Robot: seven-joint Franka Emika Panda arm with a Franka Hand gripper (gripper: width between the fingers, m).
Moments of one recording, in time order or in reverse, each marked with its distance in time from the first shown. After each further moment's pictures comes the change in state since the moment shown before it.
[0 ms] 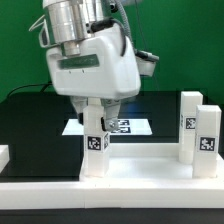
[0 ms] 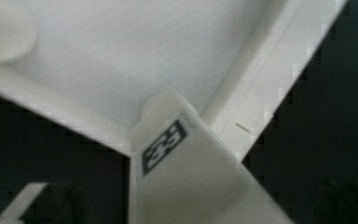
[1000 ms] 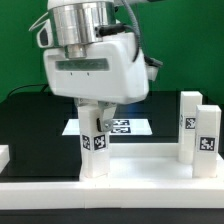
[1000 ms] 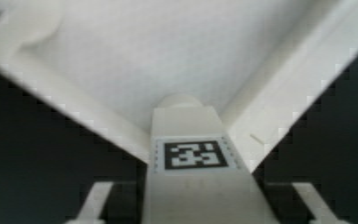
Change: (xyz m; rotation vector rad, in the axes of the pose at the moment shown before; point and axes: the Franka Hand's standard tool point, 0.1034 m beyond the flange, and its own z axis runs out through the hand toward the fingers) arm -0.004 0.002 0.004 -0.023 0.003 0.330
